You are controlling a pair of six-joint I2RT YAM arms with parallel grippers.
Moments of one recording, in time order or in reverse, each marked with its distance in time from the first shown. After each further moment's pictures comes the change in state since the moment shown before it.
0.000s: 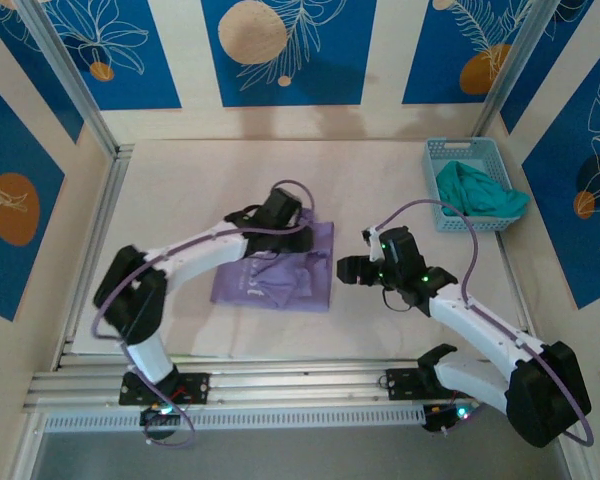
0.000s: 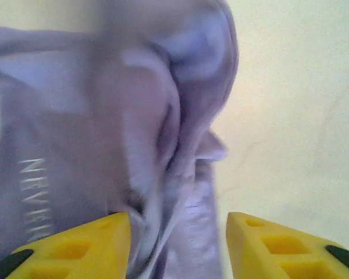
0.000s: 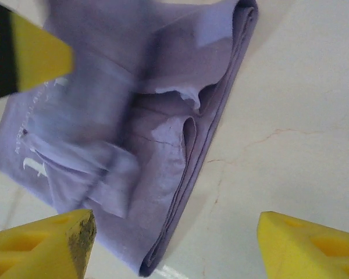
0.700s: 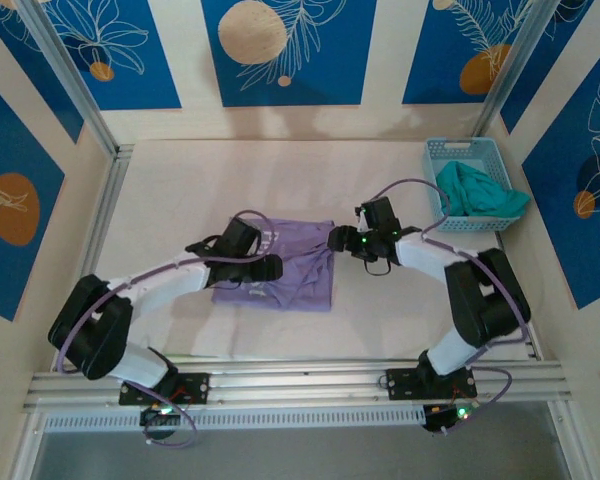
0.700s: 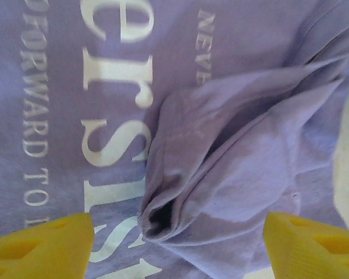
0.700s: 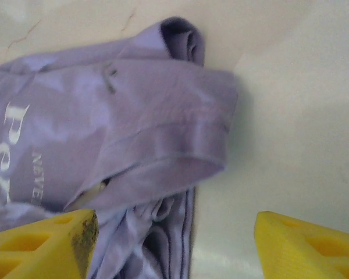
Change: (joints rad) left arm 0.111 -0.301 -0.479 0.061 0.037 0.024; right arm -0.123 0.606 0.278 0.144 -0.108 0.190
